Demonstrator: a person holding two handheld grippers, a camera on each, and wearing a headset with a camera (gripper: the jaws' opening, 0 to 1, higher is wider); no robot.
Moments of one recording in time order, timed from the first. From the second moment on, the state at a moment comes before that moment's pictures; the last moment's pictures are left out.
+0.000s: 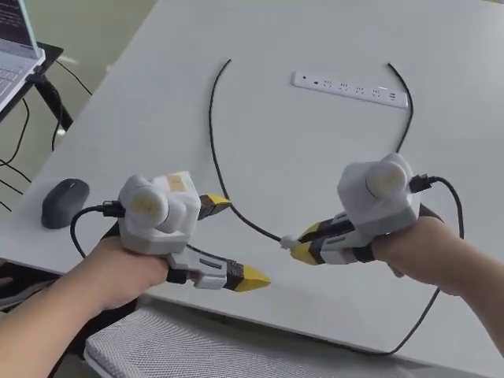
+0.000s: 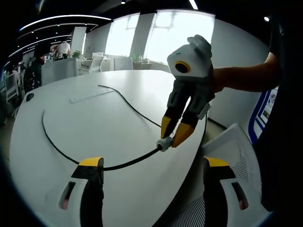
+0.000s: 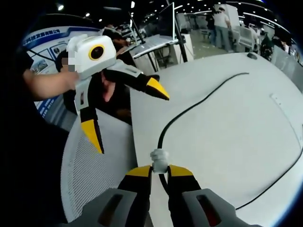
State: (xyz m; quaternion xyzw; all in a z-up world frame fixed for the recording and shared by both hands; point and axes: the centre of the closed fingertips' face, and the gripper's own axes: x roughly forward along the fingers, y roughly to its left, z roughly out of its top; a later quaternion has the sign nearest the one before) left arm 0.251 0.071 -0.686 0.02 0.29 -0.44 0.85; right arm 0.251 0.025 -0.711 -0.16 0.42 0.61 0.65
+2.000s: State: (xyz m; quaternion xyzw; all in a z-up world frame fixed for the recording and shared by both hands) left arm 0.231 -0.002 -0.675 -0.03 0.27 -0.59 0.76; right arm 0.226 0.005 -0.680 -0.27 0.29 0.70 0.59
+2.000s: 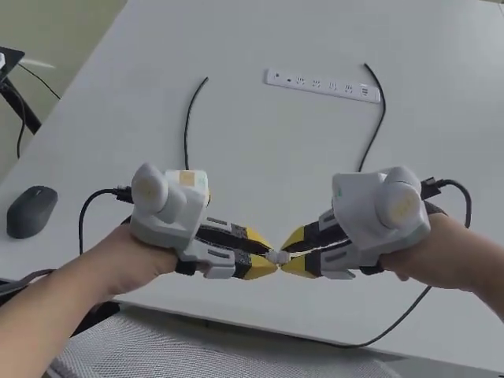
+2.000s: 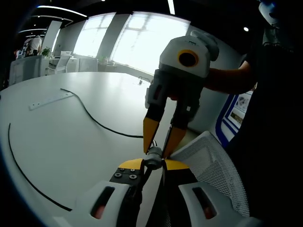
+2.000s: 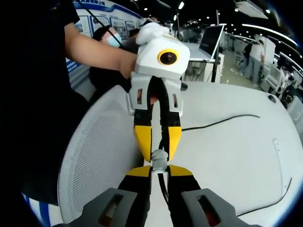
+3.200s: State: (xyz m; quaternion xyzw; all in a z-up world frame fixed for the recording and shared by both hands) left arm 0.238 0.007 -0.663 0.03 0.25 -0.58 0.77; right arm 0.245 0.000 -0.656 0.12 0.41 0.67 0.60
